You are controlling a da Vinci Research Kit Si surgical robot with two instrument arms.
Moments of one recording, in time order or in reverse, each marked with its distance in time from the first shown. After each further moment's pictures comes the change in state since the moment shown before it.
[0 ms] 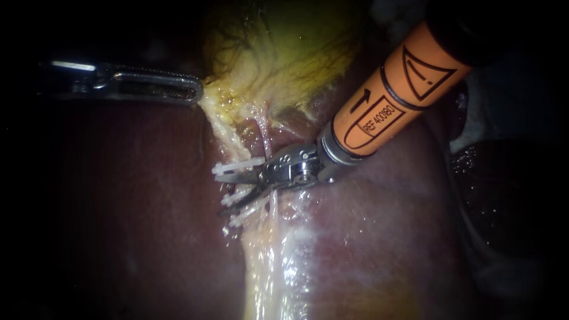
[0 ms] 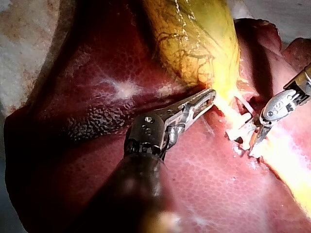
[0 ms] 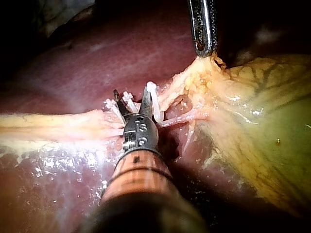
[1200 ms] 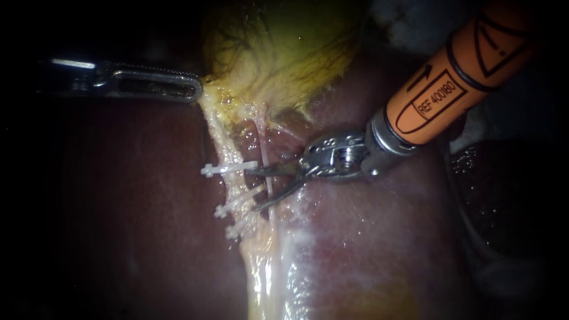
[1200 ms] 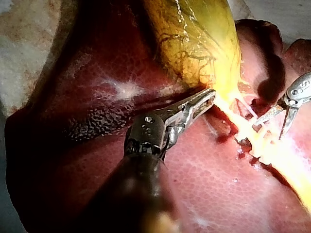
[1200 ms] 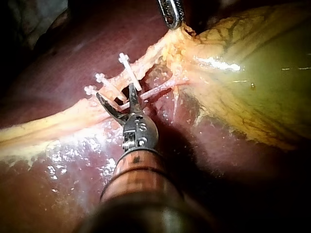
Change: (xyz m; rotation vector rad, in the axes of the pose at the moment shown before) right arm 0.000 0.000 -0.008 0.229 0.075 0.211; left arm 0.000 0.000 0.000 0.000 0.000 0.000
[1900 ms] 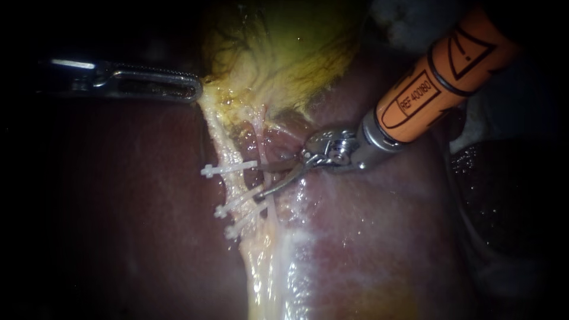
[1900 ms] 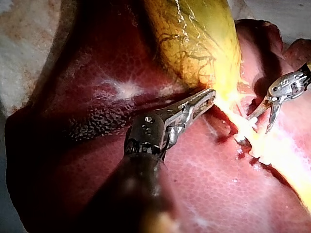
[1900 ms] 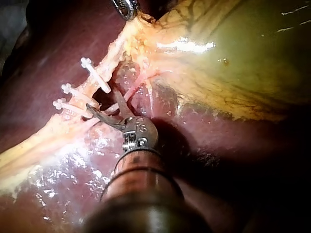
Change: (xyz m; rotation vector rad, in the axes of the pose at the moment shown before) right arm -0.003 0.004 0.002 0.212 0.032 0.221; left arm 0.000 0.000 0.000 0.000 0.000 0.000
